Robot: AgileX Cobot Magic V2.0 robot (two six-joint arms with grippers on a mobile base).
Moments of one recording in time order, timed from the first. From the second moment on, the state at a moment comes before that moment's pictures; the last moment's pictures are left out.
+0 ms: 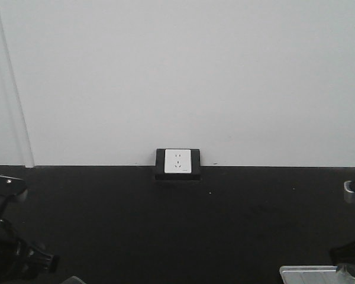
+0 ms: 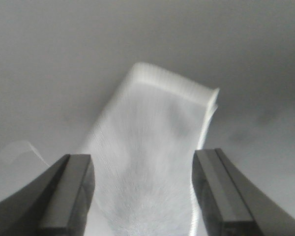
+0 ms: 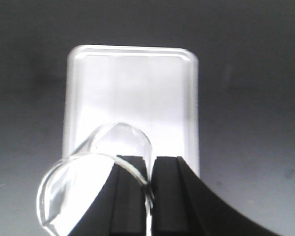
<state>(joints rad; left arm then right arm) -0.30 1.27 -0.98 0.12 0.73 -0.23 0.03 1.37 -1.03 -0.12 0.85 0.07</state>
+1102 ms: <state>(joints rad) -0.30 1.13 -0.98 0.12 0.77 -0.24 -0.03 1.64 -0.87 0.04 0.53 0.01</state>
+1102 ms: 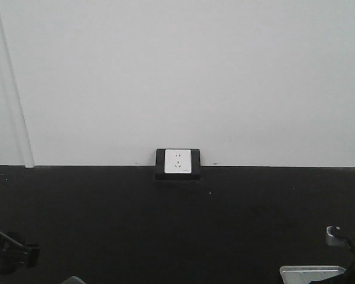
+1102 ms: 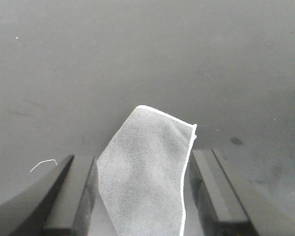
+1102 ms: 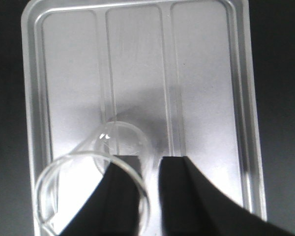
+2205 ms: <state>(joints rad) -0.30 0.65 -0.48 0.12 0.28 -0.19 -0.03 0.46 -0.55 0.30 0.30 -0.39</state>
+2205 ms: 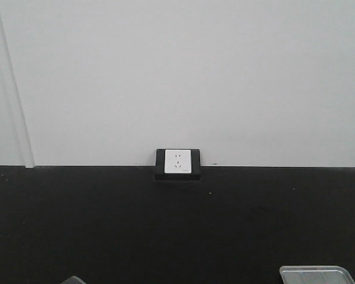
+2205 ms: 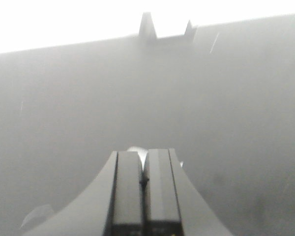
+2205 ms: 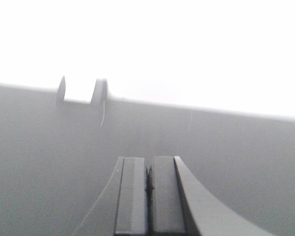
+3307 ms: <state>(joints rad) -0.23 0.38 -0.20 0.15 0.02 -0.12 -0.03 0.41 -0.37 0.35 0.02 -0.42</state>
